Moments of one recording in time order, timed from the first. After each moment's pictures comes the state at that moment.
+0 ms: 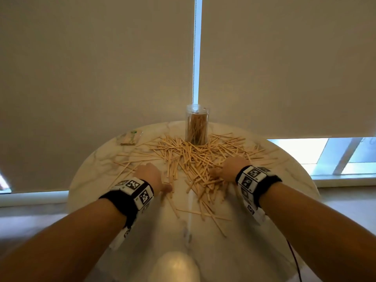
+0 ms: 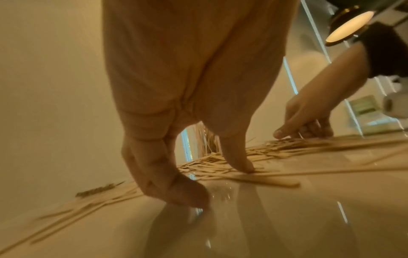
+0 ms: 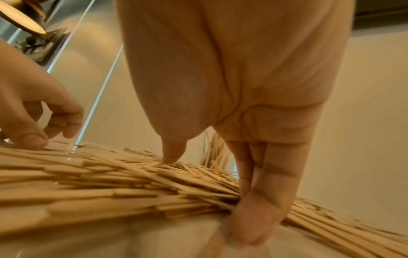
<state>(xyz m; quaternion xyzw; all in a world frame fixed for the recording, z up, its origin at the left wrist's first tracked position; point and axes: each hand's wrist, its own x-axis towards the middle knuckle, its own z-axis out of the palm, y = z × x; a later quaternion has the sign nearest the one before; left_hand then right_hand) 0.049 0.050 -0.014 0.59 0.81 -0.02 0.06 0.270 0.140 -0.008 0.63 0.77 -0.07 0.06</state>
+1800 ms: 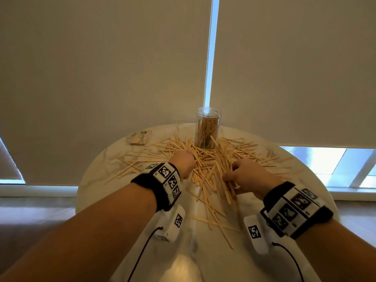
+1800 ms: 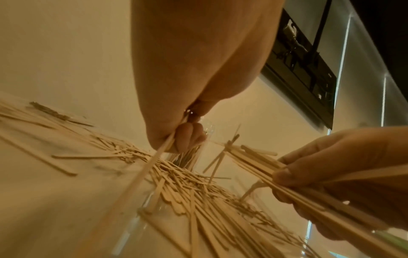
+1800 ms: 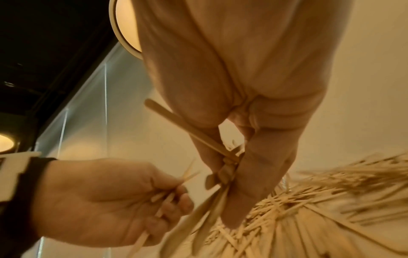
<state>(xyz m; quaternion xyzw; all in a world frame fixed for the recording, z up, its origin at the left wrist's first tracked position) 0.095 0.098 0.005 0.40 0.70 0.41 0.43 0.273 0.106 0.012 0.60 0.66 -0.40 -0.20</state>
